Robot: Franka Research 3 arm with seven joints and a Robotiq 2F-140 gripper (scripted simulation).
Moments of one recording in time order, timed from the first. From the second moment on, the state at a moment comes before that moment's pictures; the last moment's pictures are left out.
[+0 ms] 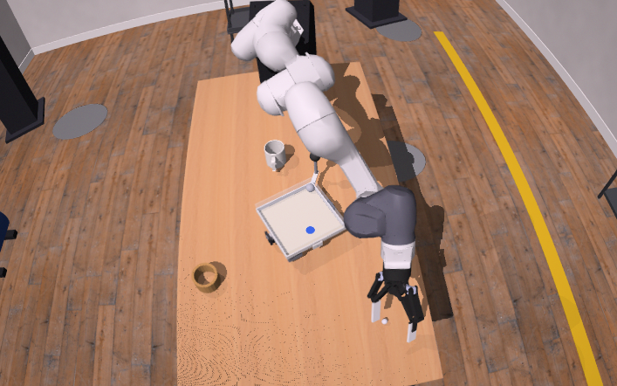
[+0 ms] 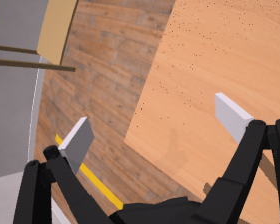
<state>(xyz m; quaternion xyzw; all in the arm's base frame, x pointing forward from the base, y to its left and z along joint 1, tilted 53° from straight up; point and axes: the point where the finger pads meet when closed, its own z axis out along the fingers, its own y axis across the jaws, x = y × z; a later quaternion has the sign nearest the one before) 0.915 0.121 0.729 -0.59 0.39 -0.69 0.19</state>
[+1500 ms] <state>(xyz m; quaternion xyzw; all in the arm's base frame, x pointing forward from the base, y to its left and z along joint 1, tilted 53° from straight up) 0.832 0.208 0.654 -0.63 0.52 -0.36 0.45</state>
